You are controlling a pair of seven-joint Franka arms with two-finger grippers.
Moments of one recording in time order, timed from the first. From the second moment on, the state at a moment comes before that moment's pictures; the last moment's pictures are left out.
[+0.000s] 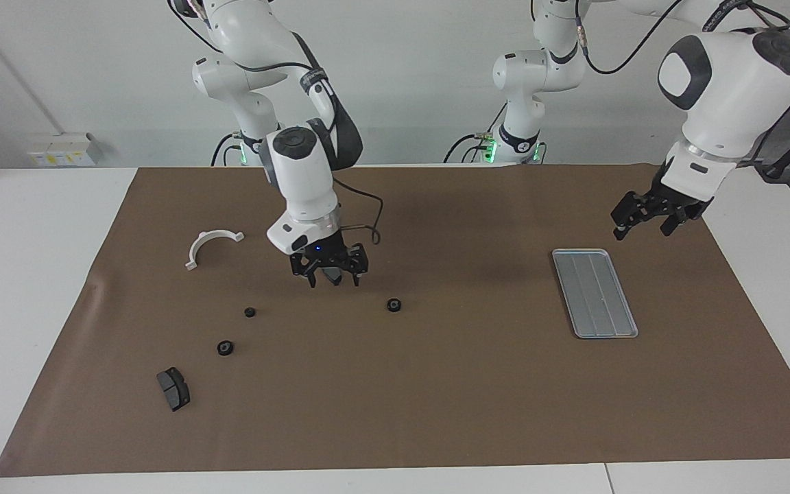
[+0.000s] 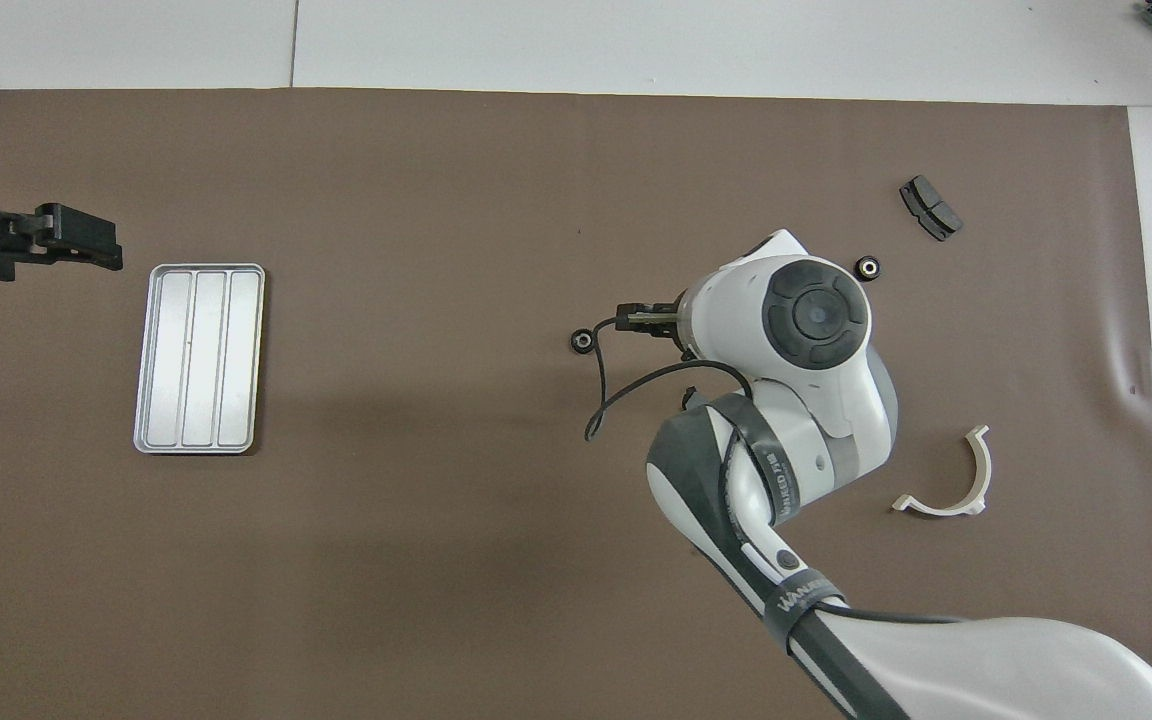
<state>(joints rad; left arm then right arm) -0.01 0.08 -0.01 -1.58 -0.02 1.75 -0.06 0.46 0.30 -0.01 -1.87 0.02 2.39 0.52</state>
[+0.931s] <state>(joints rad) -0.02 -0.03 -0.03 -1.64 -0.02 1.62 -0.06 0.58 0.58 -0.01 -1.64 -0.11 2.37 0.71</state>
